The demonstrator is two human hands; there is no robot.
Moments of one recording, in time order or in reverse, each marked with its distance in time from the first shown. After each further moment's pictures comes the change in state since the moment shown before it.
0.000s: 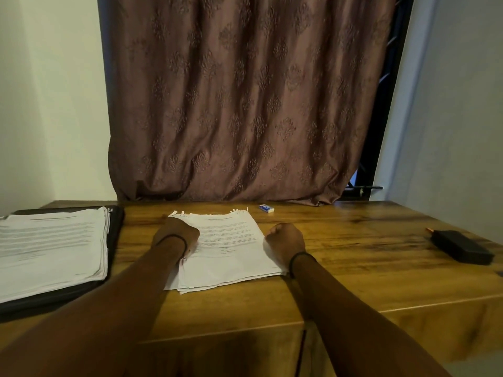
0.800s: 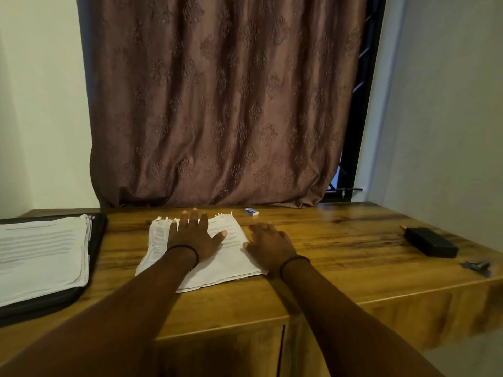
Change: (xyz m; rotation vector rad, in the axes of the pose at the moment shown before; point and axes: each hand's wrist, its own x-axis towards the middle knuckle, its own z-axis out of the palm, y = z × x) left_hand -0.022 0.033 0.036 0.514 -0.035 0.417; right_hand -0.021 0.007 -0.027 -0.481 -0.161 -0.403
